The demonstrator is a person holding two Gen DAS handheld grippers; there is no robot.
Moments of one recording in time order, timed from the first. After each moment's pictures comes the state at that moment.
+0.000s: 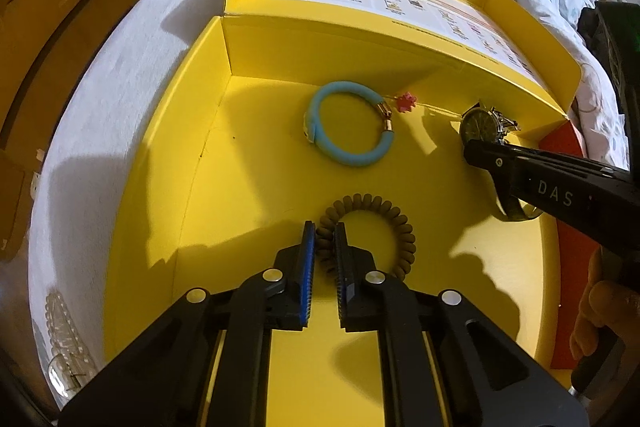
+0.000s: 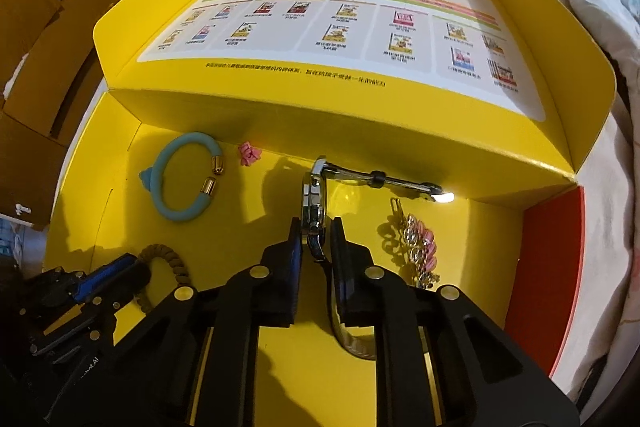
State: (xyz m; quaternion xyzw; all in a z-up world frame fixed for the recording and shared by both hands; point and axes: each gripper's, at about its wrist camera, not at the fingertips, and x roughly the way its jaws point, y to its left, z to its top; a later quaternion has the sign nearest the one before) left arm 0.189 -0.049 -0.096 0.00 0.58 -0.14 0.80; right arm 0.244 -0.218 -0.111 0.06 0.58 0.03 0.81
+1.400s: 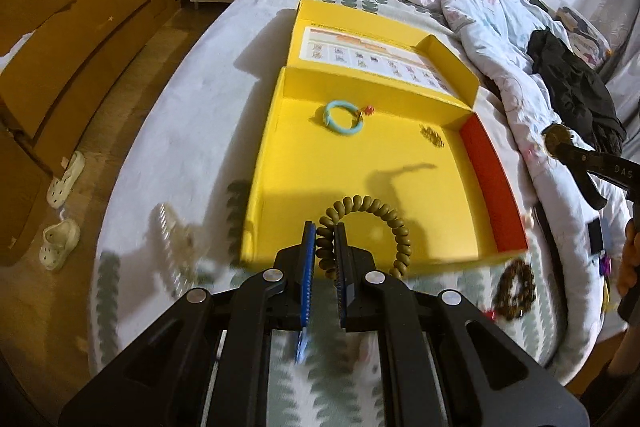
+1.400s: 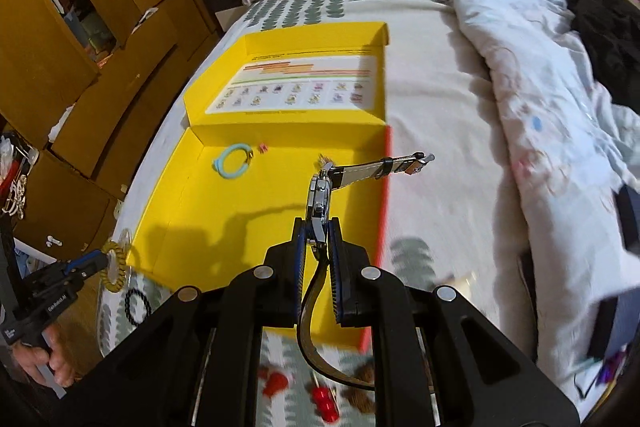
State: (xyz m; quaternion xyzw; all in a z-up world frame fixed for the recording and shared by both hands) left arm 0.064 0.037 0.009 -0.02 0.50 -0.17 0.85; right arm 0.057 -0.275 0.051 0.11 0.49 -0.01 0.87
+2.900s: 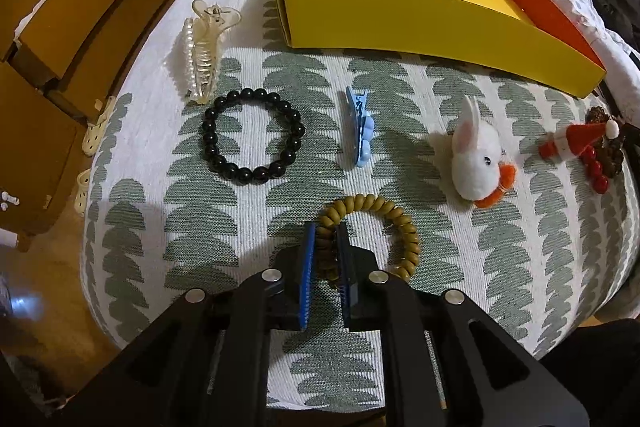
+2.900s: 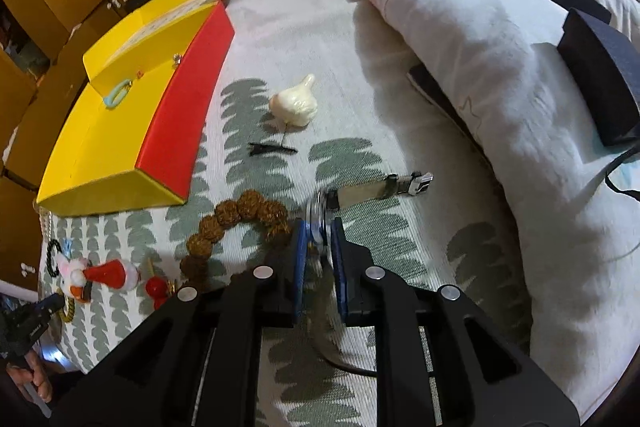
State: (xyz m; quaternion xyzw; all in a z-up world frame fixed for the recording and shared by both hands) left arm -0.027 0.045 -0.100 0.07 0.58 -0.11 0.80; right arm -0.087 -0.370 -0.075 0.18 0.50 -0.11 0.84
